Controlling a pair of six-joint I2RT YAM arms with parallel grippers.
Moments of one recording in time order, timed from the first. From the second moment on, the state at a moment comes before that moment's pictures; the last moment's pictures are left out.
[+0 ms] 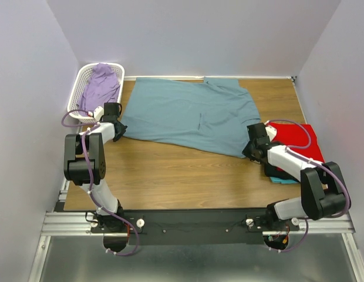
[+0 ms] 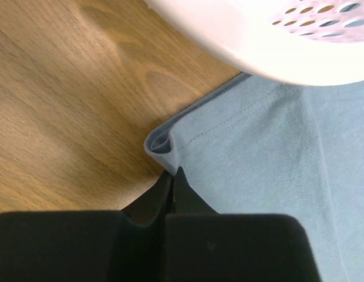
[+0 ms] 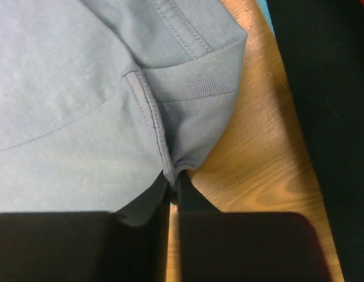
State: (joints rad) left arm 0.06 1.77 1.00 -0.17 -0.23 -0.82; right arm 0.27 1.41 0.66 -0.26 0.29 0.78
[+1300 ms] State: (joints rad) left arm 0.15 1.04 0.65 -0.55 -0.30 -0.91; right arm 0.22 0.52 0.70 -0.98 -0.02 0.89
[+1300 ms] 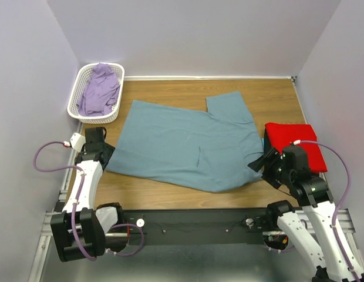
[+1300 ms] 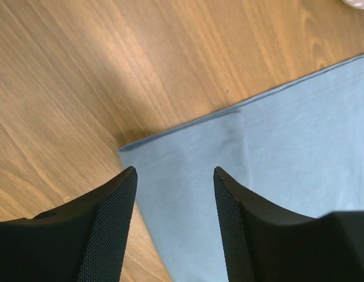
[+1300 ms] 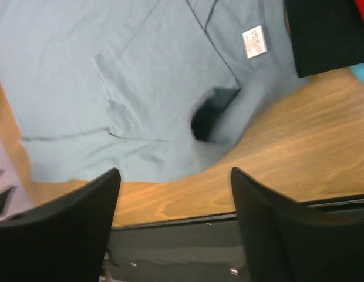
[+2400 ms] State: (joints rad) left arm -0.07 1.41 0.82 -0.40 -0.40 -0.86; right arm 0.23 1.25 0.79 -0.44 0.02 0.64
